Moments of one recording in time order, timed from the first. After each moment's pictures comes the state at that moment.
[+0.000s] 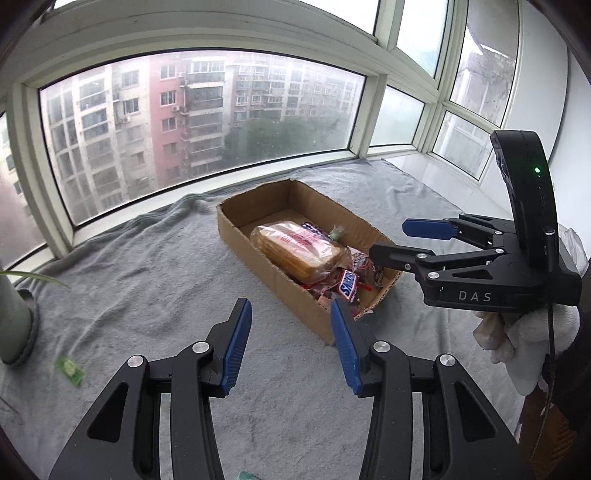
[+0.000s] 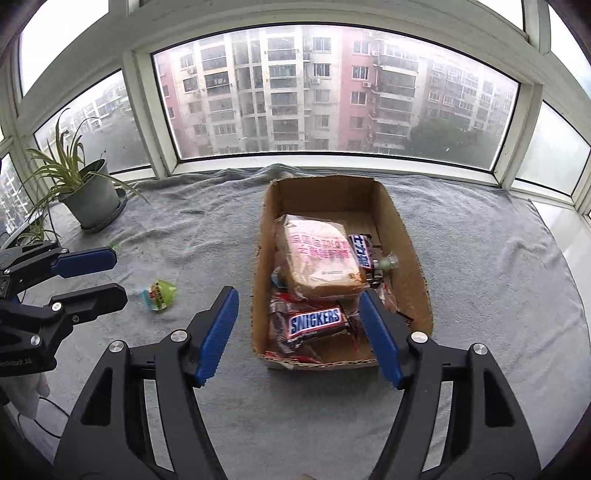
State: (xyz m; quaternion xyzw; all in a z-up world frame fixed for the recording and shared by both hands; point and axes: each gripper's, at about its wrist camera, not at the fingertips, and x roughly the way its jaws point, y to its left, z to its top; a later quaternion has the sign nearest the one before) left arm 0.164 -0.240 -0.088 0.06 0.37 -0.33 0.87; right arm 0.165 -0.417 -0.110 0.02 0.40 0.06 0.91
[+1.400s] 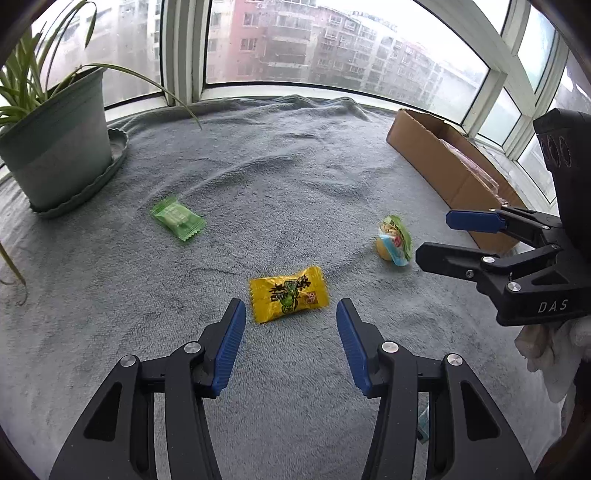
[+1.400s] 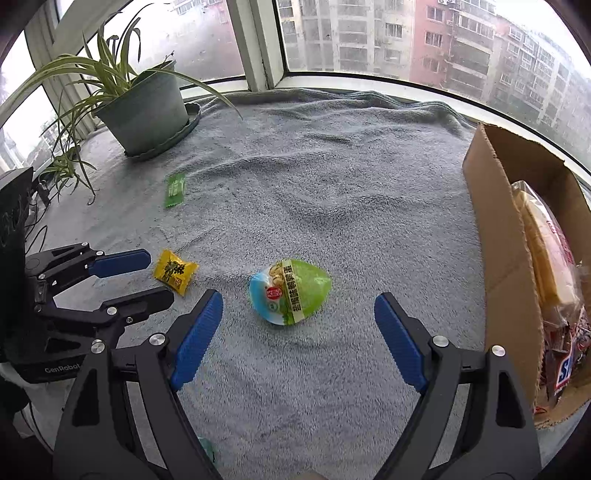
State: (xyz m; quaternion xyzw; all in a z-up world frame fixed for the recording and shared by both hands) left arm 0.193 -0.083 -0.204 0.00 0.47 -0.19 0.86; right arm 0.236 -0.247 -0.208 -0.01 0.48 0.19 0.85
